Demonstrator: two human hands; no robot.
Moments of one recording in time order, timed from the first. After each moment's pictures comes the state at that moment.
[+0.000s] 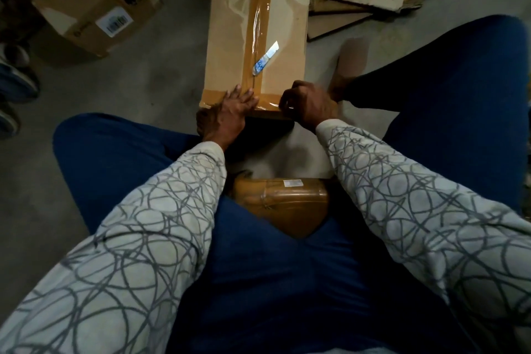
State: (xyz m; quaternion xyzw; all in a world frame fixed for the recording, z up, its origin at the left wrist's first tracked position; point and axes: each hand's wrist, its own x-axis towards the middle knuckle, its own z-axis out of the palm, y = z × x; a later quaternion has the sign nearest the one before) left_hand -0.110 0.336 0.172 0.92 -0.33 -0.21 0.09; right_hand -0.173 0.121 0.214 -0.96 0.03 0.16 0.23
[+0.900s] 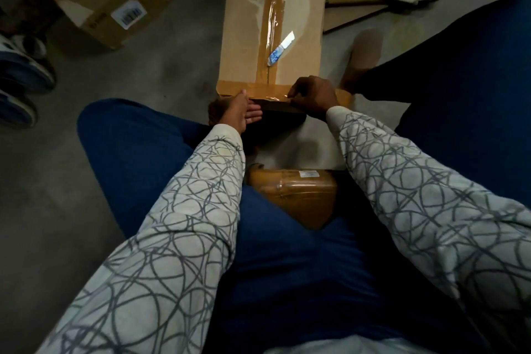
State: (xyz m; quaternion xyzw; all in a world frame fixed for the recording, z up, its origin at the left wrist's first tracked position) left_hand -0.112 0.314 0.204 0.64 0.35 -0.41 0.55; right_hand -0.157 0.135 0.198 -0.89 0.18 0.21 0.36
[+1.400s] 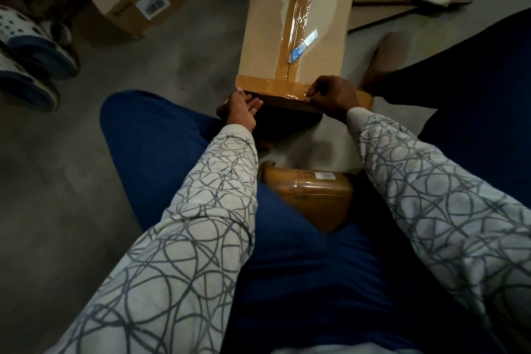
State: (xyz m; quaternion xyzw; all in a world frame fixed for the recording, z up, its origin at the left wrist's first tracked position) left_hand -0.111 0.342 0.200 0.51 0.49 -0.16 0.69; right_hand -0.156 0.138 0.193 -0.89 0.18 0.21 0.38
